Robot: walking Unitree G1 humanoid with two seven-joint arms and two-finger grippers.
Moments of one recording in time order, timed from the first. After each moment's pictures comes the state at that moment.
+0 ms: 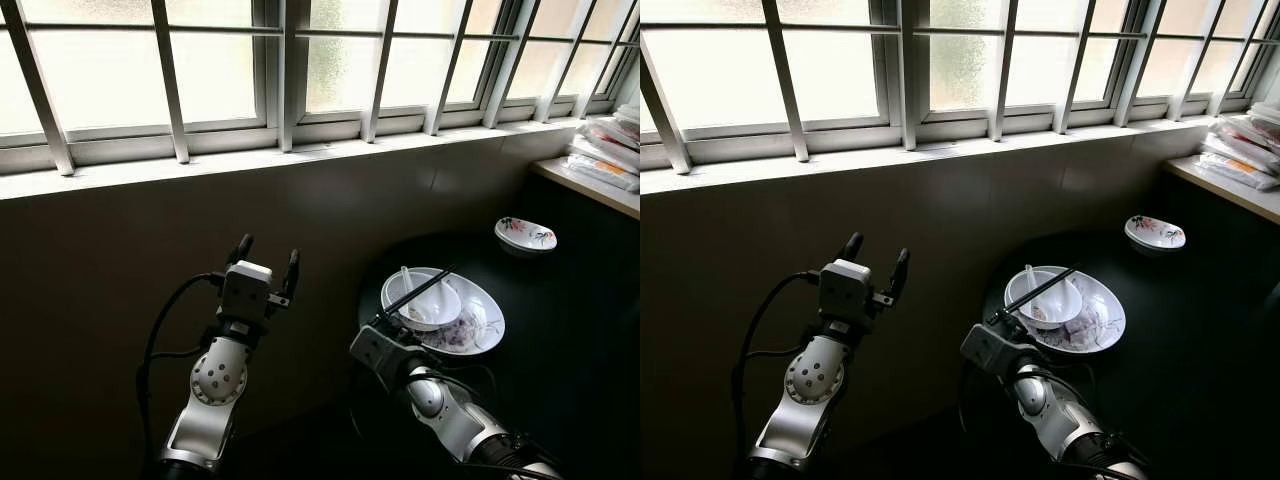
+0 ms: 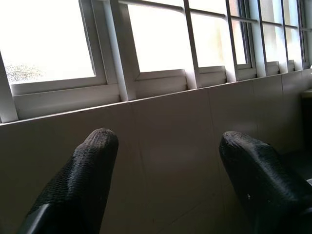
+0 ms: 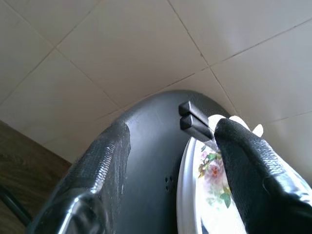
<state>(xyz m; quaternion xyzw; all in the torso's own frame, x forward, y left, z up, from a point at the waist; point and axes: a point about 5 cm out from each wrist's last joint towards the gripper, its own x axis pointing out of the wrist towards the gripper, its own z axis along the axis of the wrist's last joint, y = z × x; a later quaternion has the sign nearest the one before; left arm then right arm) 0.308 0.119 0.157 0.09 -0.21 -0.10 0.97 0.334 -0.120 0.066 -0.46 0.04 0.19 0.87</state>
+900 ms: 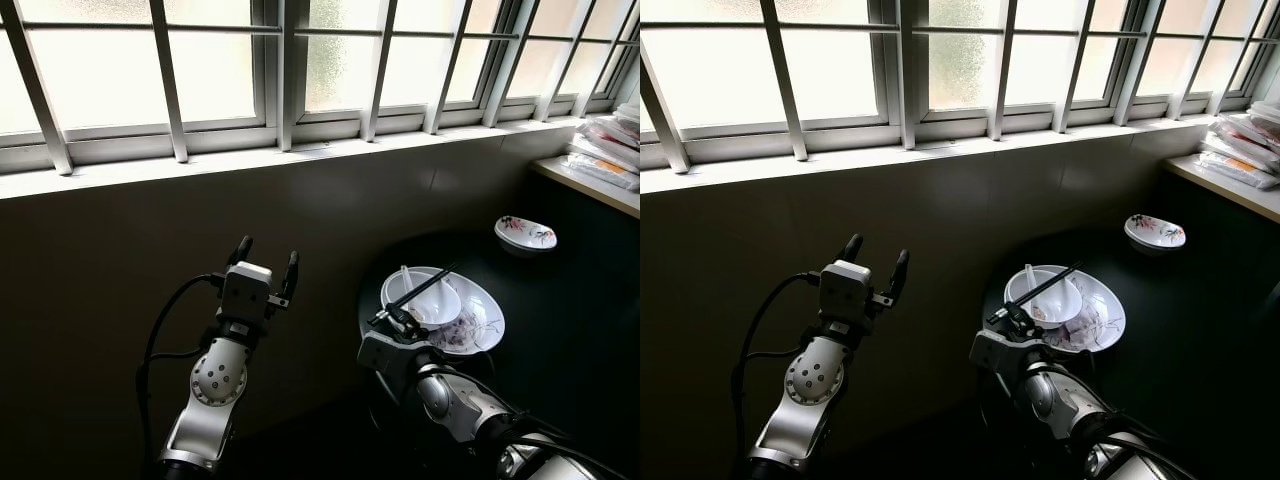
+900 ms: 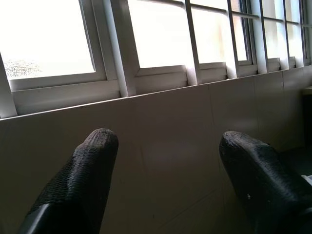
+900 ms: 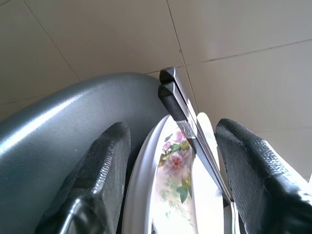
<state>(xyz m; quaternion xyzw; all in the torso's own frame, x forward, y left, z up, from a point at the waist) 0.309 0.120 0.155 0.09 -0.20 -0.10 0.97 0.345 -0.137 0.064 -0.58 0.00 0.16 0.80</state>
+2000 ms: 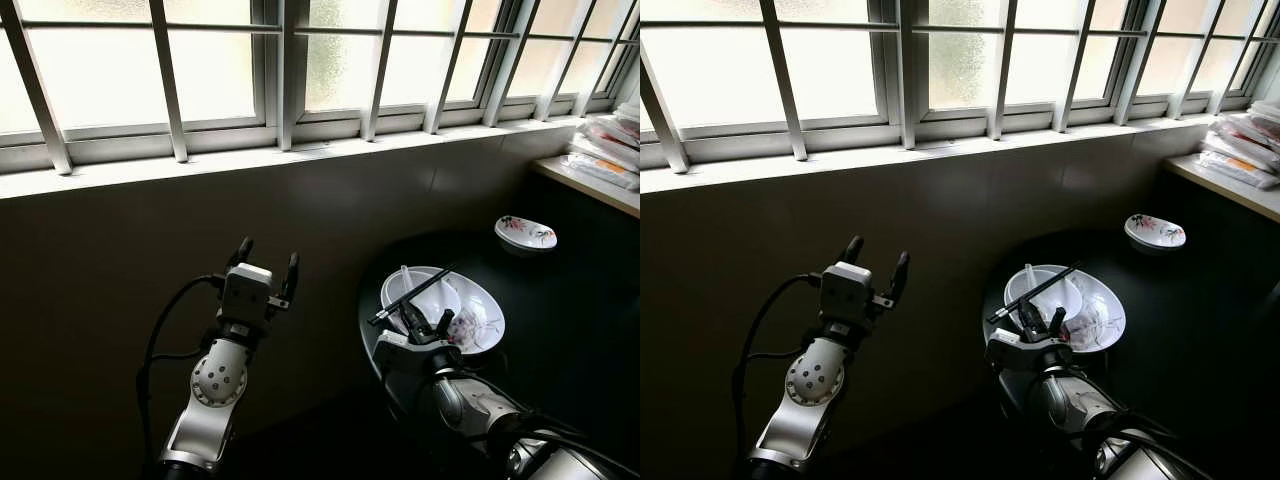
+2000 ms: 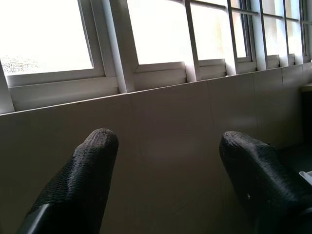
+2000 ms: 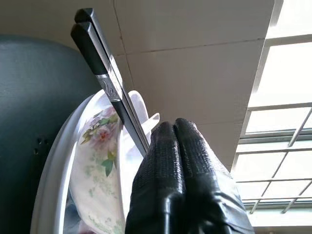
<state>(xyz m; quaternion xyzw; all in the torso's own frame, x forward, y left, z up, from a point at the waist) 0.309 0.120 0.153 0.10 -0.20 -0.10 0.97 0.343 -0.158 0.070 -0.64 -0.08 0.06 0.76</state>
